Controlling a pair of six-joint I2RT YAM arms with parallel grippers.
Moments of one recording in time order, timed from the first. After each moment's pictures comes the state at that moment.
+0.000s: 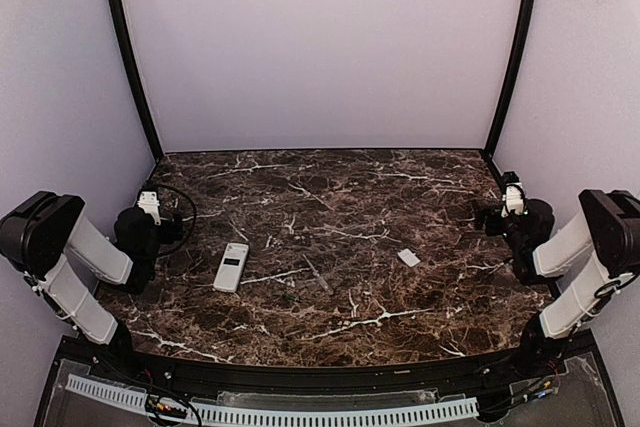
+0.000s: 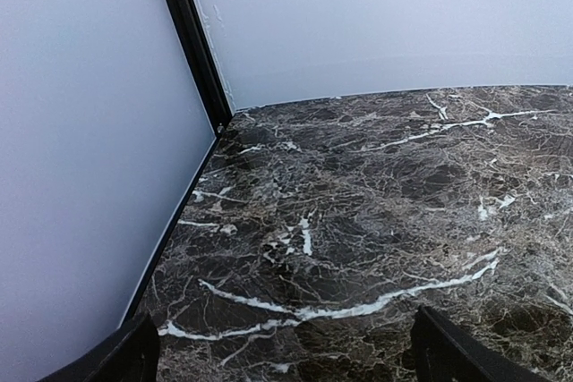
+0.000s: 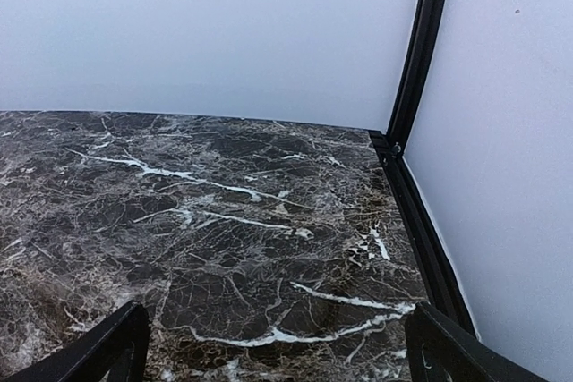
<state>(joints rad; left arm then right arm) -0.11 1.59 0.25 1.13 -0.34 0.13 -0.05 1.54 0.25 1.12 -0.09 -0.09</state>
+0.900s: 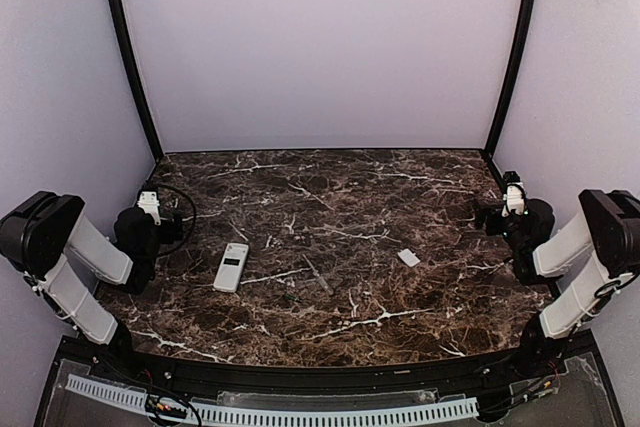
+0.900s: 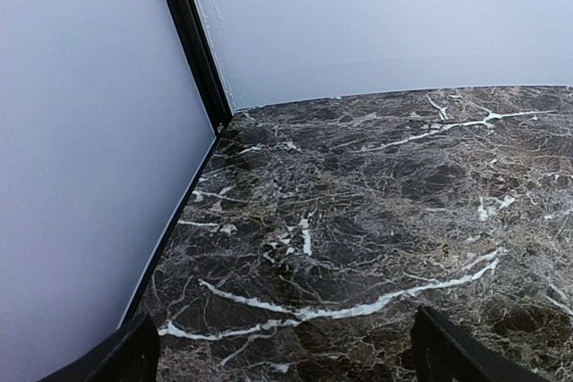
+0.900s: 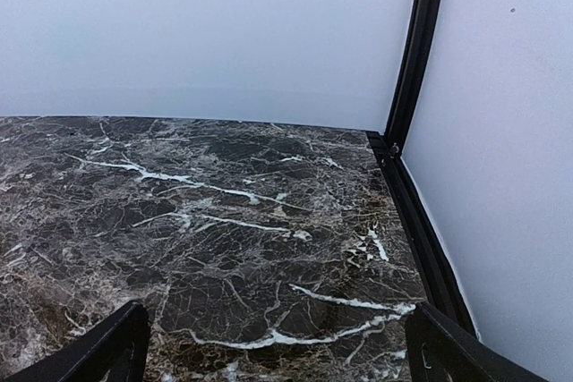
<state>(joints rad) -0.11 1.59 0.25 1.13 -0.34 0.13 -0.05 1.54 0.25 1.13 -0.09 -0.08</state>
